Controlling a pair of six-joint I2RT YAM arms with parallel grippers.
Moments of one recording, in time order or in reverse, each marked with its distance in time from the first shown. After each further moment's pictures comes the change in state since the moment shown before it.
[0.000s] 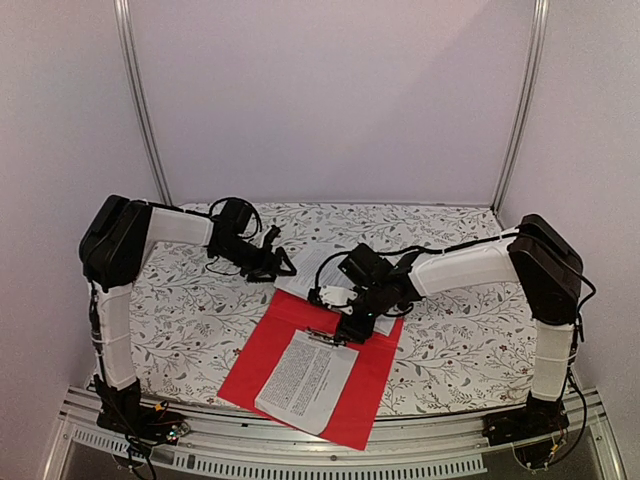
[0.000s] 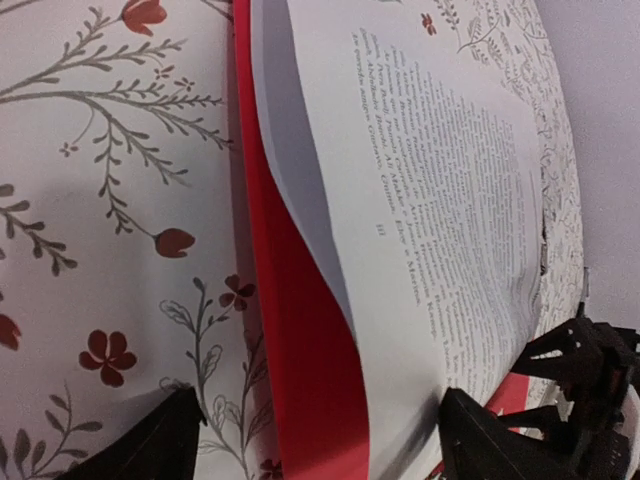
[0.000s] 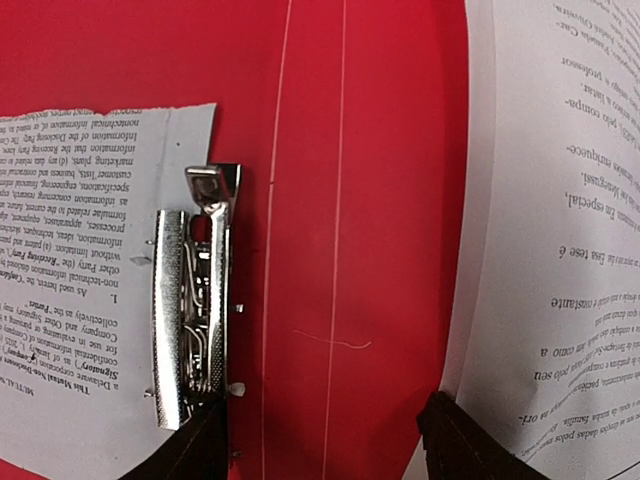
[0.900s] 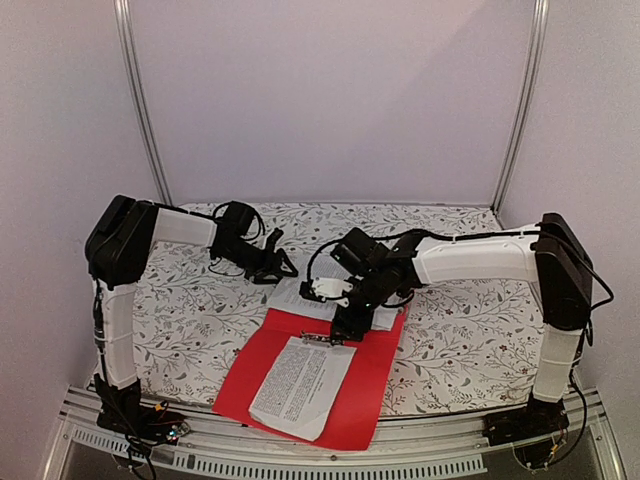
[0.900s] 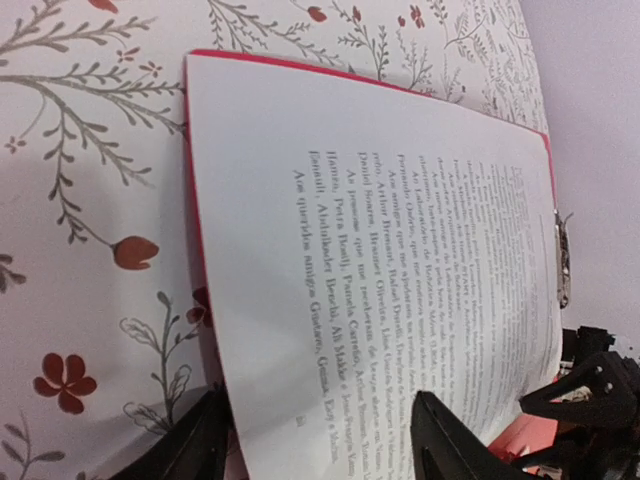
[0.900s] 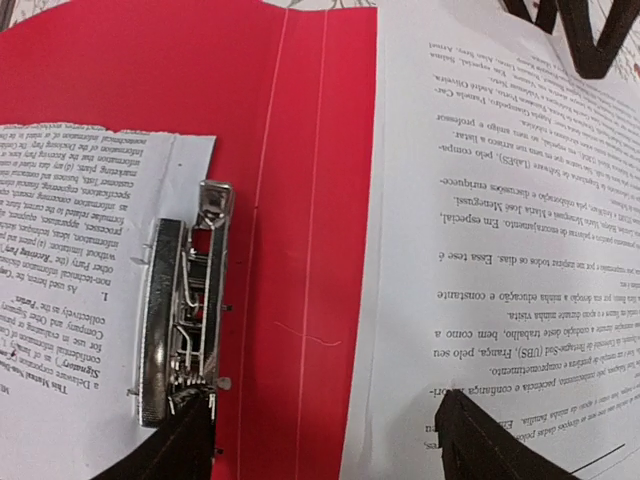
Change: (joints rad) left arm 0.000 0.052 0.034 0.007 0.088 -0.047; right arm 0.040 -0.077 0.112 -0.202 -0.028 0.018
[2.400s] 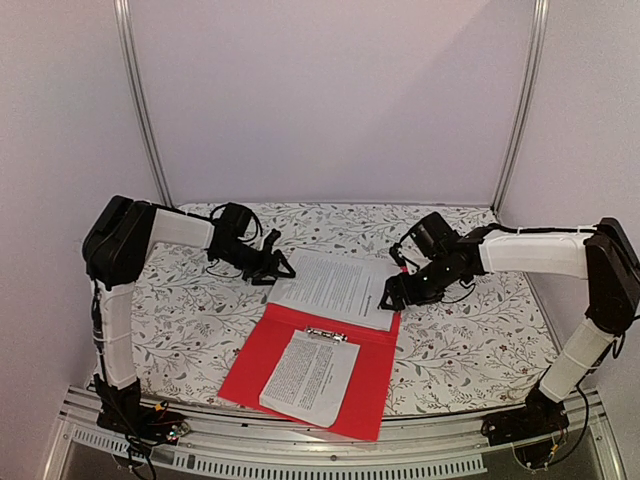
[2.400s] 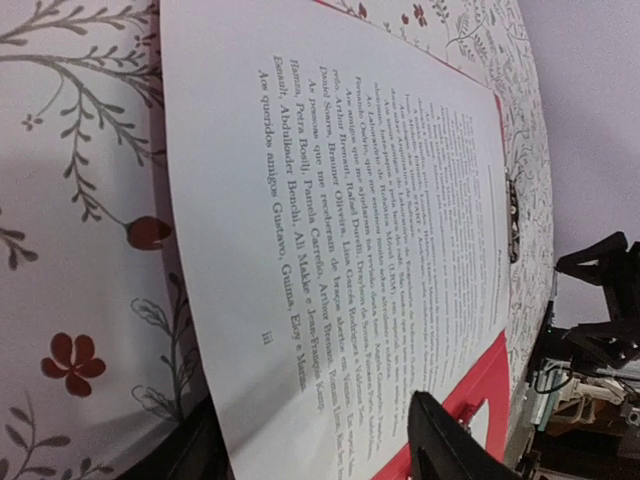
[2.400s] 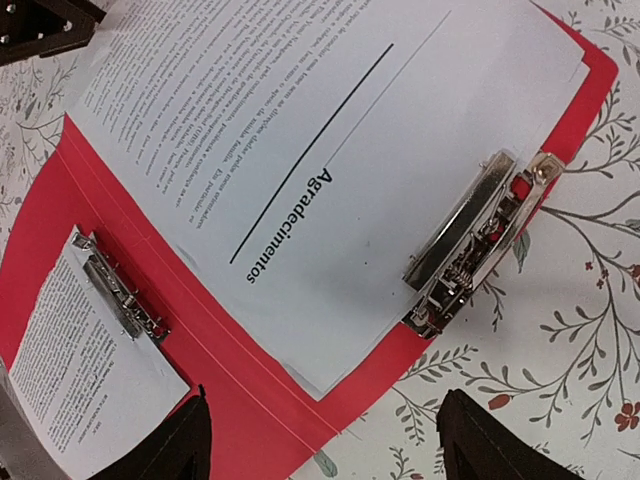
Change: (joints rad) left arm 0.013 -0.024 -0.048 0.033 0.001 -0.008; right arm -0.309 -0.270 -0.314 0.076 -0.058 0.674
